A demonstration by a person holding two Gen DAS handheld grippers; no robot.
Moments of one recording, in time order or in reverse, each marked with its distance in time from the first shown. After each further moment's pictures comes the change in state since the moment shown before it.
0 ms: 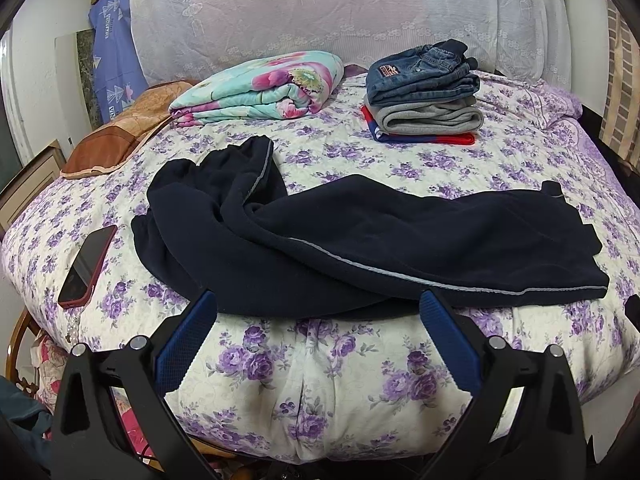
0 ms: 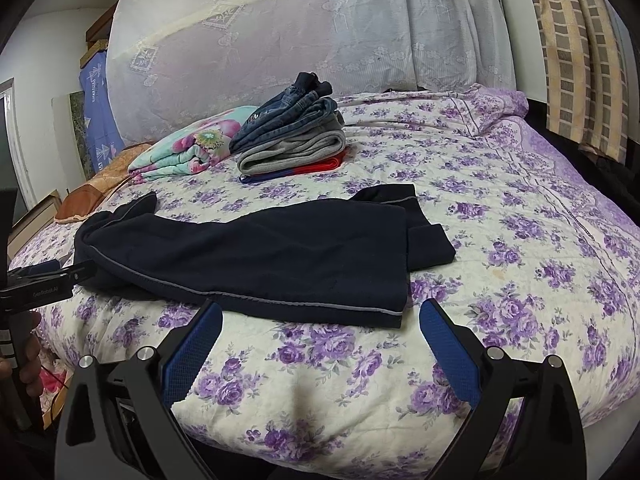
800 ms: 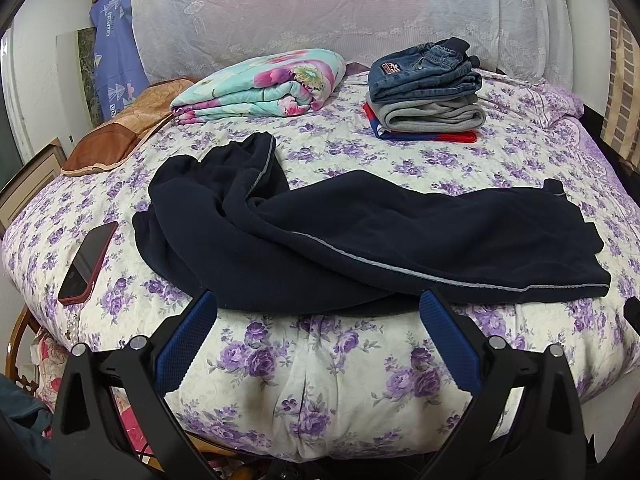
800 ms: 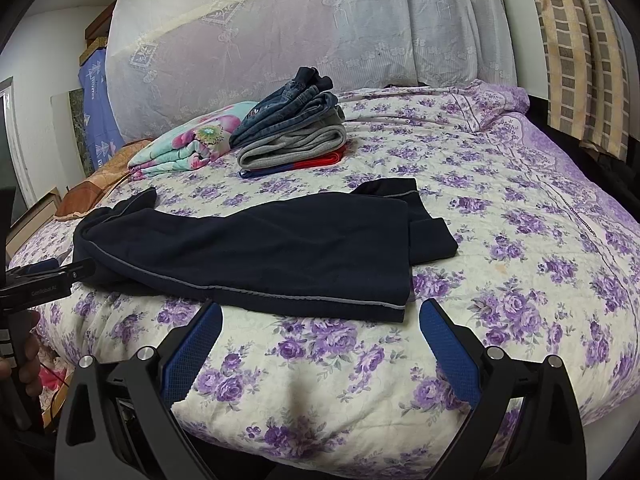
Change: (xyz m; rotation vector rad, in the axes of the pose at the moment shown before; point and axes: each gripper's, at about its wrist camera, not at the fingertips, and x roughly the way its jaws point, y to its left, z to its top) left arm 0.000 0.001 0.000 0.001 0.002 0.000; right arm 0.004 -0.001 -0.003 0.002 0.014 0.001
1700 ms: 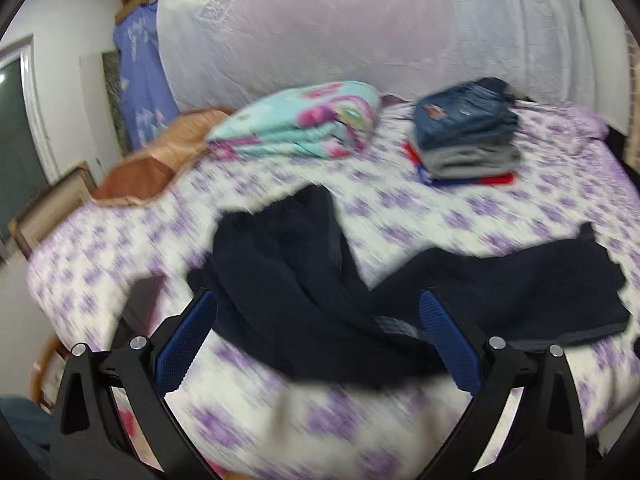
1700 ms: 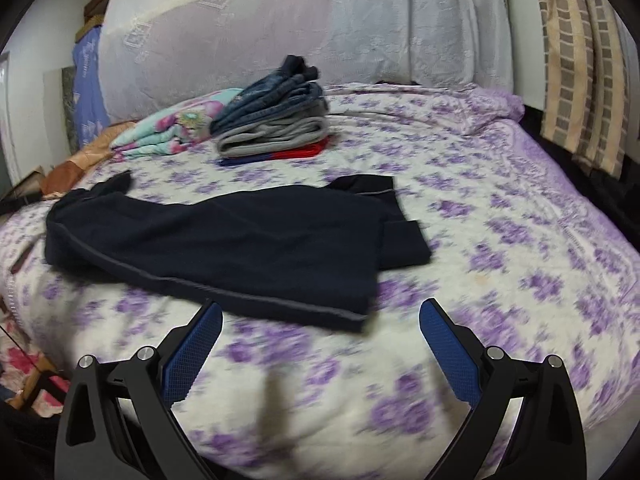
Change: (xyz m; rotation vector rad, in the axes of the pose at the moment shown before) left arm -0.002 0.055 0.052 0.014 -0.076 0.122; right arm 0.022 -0.024 0.007 -0.067 0.029 -0.093
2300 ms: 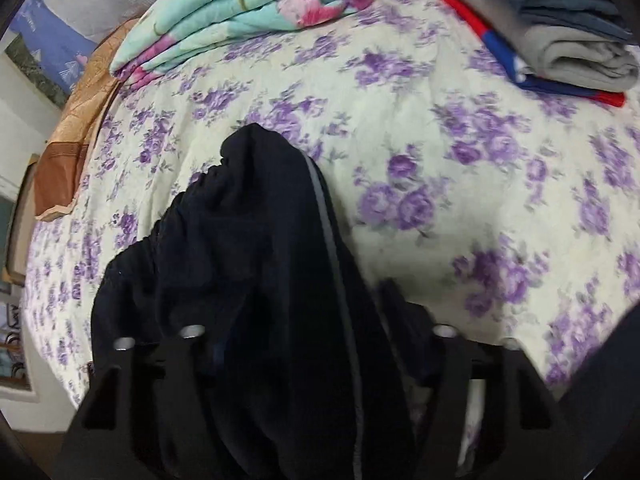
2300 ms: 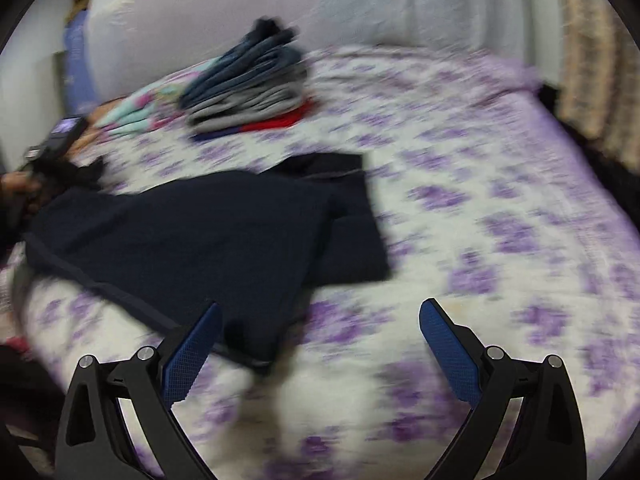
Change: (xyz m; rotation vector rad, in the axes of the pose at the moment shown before) left arm 0.239 -0.035 0.070 0.193 0.557 0.005; right arm 0.059 -0.053 0.026 -0.010 0.165 0.124
